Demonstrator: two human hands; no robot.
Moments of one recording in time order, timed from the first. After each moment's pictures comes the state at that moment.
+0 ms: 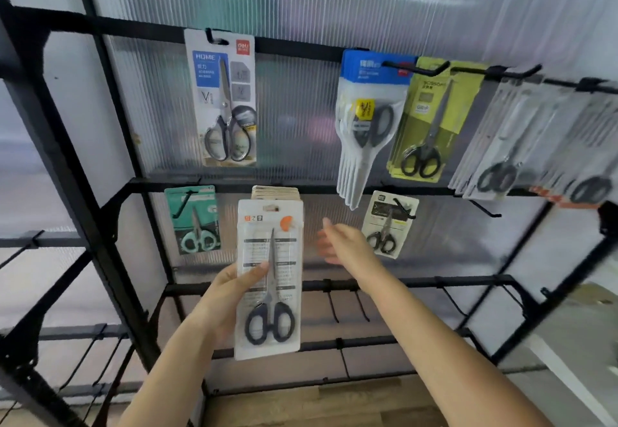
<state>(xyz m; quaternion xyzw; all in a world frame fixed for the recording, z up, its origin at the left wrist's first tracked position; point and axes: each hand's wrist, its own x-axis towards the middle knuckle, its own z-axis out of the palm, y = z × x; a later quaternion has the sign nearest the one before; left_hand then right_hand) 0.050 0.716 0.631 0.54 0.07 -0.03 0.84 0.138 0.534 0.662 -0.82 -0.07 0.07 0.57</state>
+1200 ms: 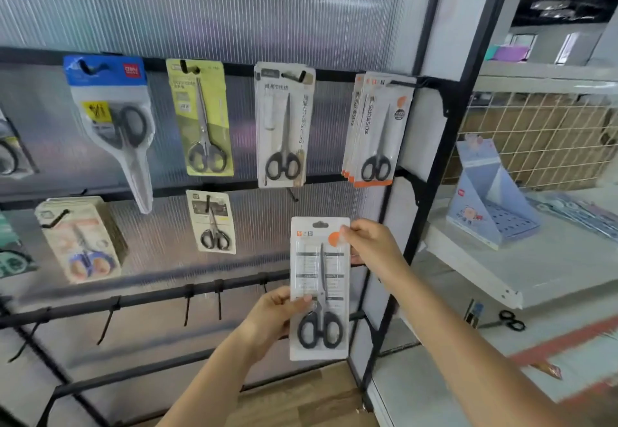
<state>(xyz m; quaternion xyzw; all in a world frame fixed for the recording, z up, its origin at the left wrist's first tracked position) 0.065 0.342 0.616 0.63 0.00 -0.19 0.75 0.106 0.161 0.694 -0.80 -0.03 -0.06 0.59</state>
